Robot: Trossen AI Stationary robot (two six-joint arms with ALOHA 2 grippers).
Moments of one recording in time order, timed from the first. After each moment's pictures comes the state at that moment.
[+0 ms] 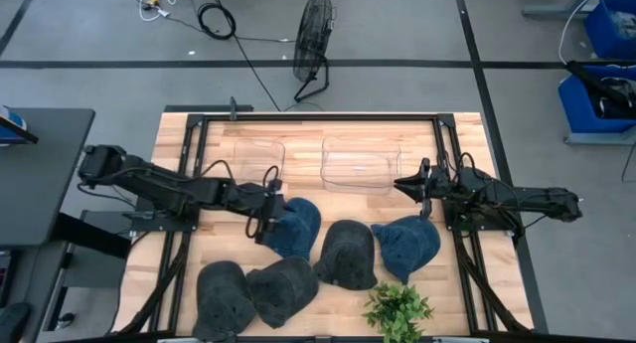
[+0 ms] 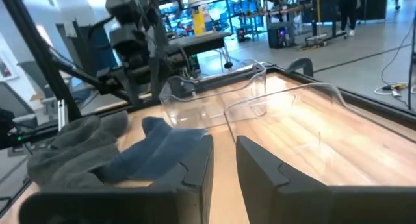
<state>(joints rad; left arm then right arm) -0.13 1.30 0.61 0.14 -0.04 0.12 -0.08 0.07 0.02 0.02 0.06 0.24</state>
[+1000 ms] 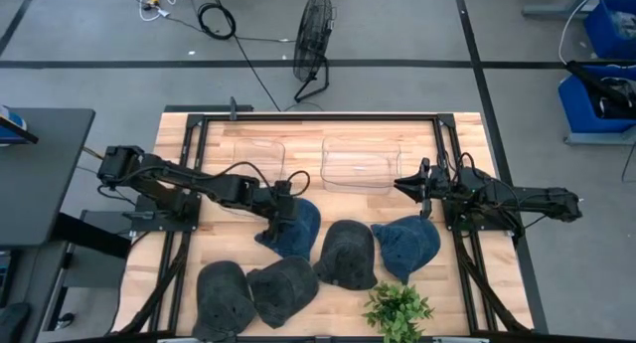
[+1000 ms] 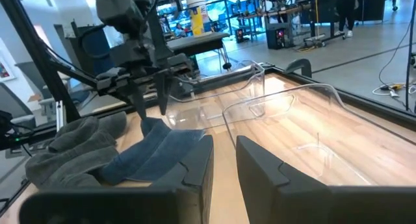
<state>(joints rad) -0.12 1.49 0.90 -0.32 -0.04 0.12 -0.09 0.07 0.02 0.02 0.06 0.23</state>
